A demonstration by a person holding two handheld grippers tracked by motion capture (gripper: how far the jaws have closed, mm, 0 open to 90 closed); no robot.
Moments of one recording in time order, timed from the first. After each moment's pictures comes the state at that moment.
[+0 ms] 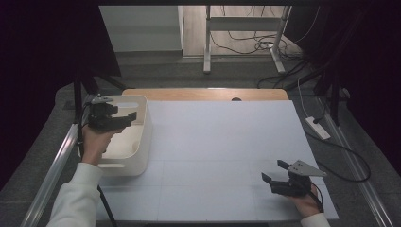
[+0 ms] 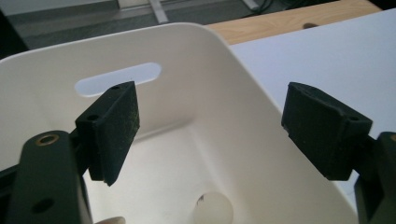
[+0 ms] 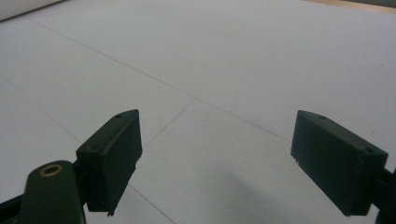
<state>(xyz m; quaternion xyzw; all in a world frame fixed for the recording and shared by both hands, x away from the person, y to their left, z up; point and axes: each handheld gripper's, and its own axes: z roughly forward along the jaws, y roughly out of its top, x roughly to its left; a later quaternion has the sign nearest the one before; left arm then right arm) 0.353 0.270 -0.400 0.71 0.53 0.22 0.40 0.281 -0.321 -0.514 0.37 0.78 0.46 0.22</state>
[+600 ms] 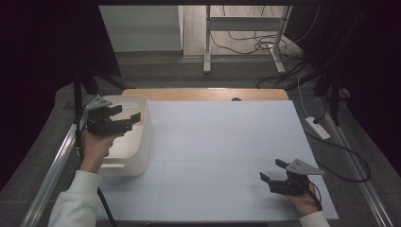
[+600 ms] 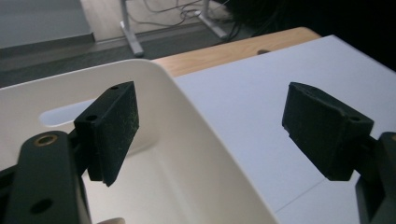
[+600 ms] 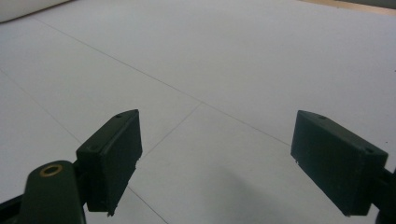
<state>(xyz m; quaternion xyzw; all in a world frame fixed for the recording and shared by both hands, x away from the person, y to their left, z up) 0.322 0.254 -0.384 0.71 0.48 0.22 0.46 0.284 -0.316 -0.515 0.36 0.78 0.46 0.21</state>
